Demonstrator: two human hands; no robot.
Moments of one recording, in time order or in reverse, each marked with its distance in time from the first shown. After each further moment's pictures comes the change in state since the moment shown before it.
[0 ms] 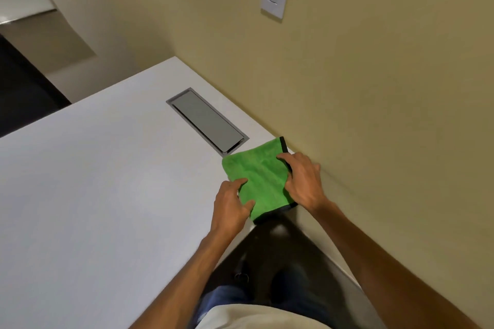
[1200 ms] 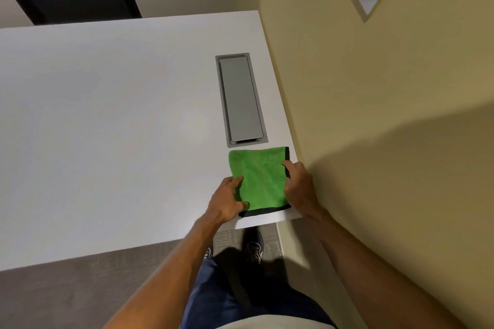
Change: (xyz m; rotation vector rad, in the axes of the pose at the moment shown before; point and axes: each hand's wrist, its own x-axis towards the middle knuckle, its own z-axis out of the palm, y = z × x) left_hand 0.125 -0.003 0.124 -0.088 -0.033 -0.581; right_hand 0.195 0.111 0.083 0.180 -0.400 -0.339
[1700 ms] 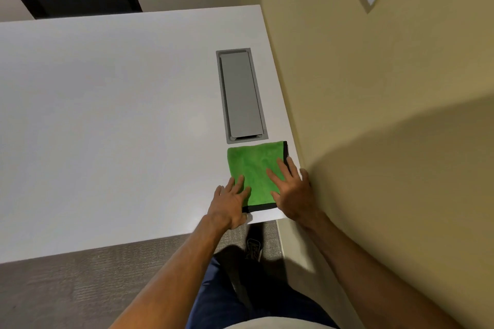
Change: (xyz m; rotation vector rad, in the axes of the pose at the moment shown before) left_hand 0.001 -0.001 0.023 0.681 -0.145 0.119; right_hand -0.016 0.023 0.012 -0.593 -0.155 -0.385
